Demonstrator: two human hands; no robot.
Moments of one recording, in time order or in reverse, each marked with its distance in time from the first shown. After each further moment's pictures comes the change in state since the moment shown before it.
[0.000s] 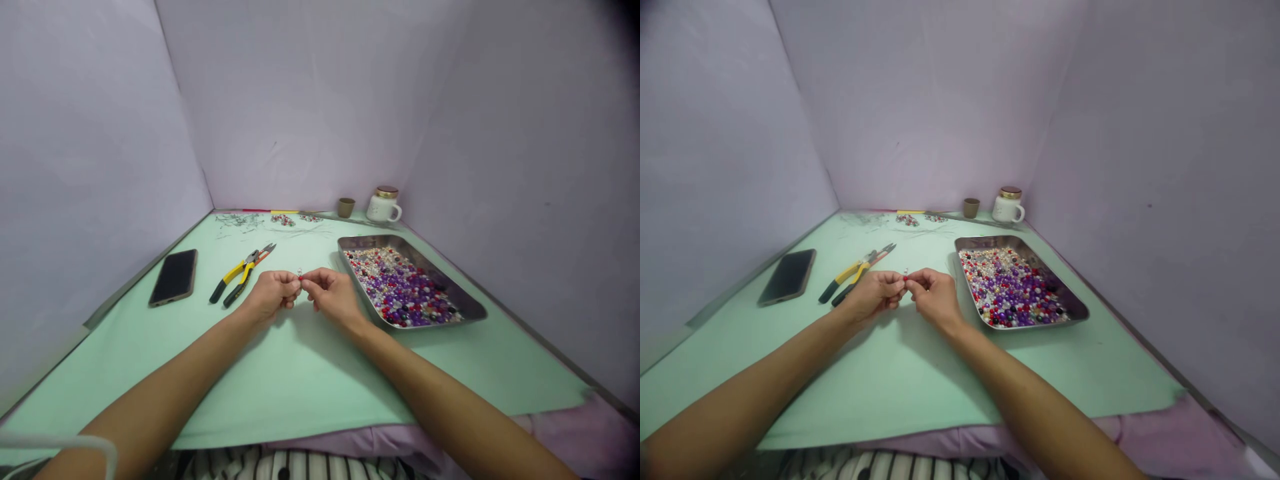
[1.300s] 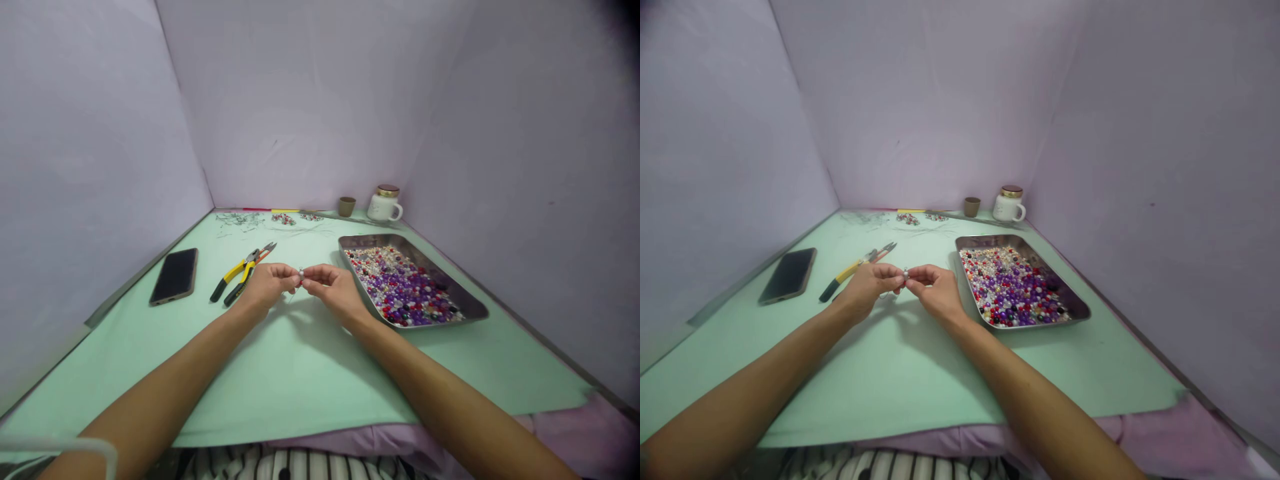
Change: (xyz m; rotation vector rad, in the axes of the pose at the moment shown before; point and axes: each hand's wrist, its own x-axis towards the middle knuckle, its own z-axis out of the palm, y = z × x) left_hand 0.000 0.013 -0.005 0.328 0.134 0.138; right_hand 0.002 -0.004 -0.005 0.221 -0.033 0.077
